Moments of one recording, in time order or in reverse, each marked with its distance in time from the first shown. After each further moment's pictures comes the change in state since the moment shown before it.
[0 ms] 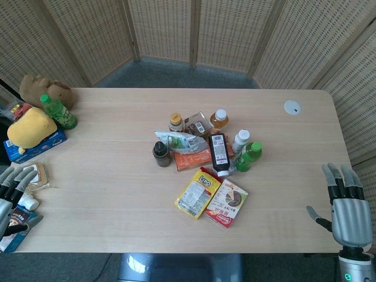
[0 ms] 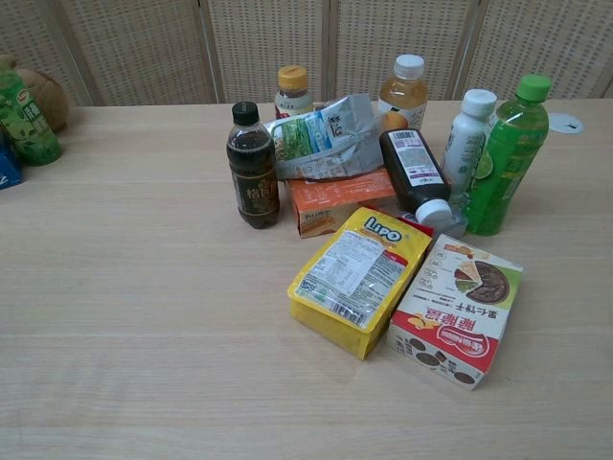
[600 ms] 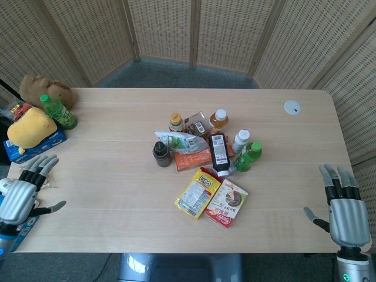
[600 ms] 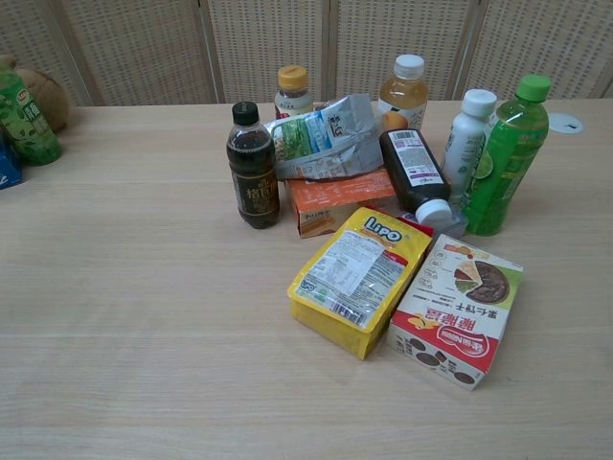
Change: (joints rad) left arm -0.133 -0.232 -0.086 0.172 -0.070 -0.144 -0.168; right arm 0.002 0.002 -0.005 -0.015 0.008 -0.015 0.010
